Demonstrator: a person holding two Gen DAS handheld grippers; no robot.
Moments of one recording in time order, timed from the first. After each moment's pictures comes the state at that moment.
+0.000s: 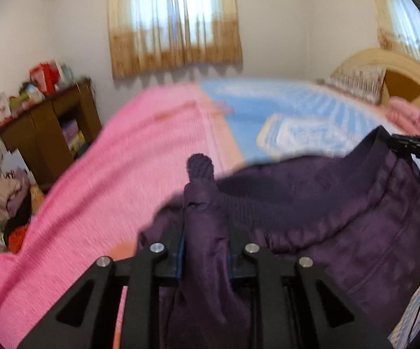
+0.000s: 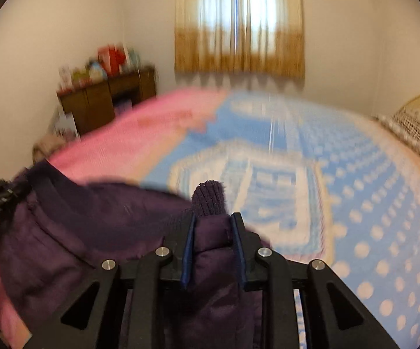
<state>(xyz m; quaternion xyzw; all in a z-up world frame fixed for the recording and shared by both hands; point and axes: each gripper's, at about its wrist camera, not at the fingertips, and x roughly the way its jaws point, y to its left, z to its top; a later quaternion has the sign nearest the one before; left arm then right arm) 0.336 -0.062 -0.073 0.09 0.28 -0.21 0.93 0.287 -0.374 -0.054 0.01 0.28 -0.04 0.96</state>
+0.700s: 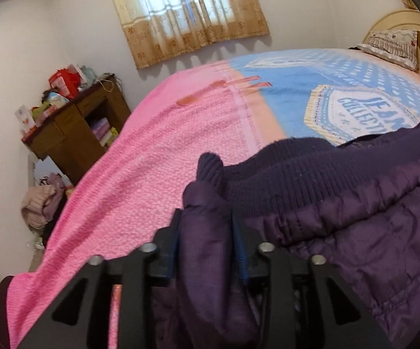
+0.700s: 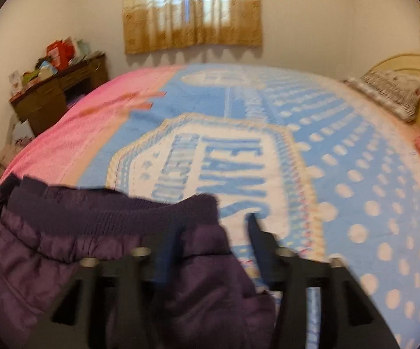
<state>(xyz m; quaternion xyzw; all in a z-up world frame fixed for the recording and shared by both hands) 0.401 -0.103 -0.114 0.18 0.31 -0.10 0.93 0.345 -0.417 -0.100 0.05 0.34 -0.15 0.92</state>
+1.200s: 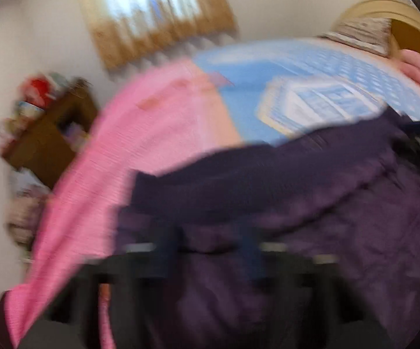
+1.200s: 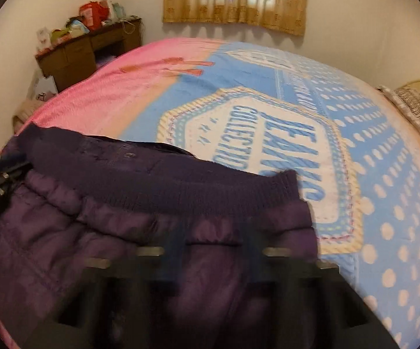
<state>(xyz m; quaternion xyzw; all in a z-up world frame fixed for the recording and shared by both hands) 0.390 -0.130 -0.112 0.19 0.36 -0.20 0.89 0.364 -0.353 -0.120 -0.01 0.42 -0.08 0.90</state>
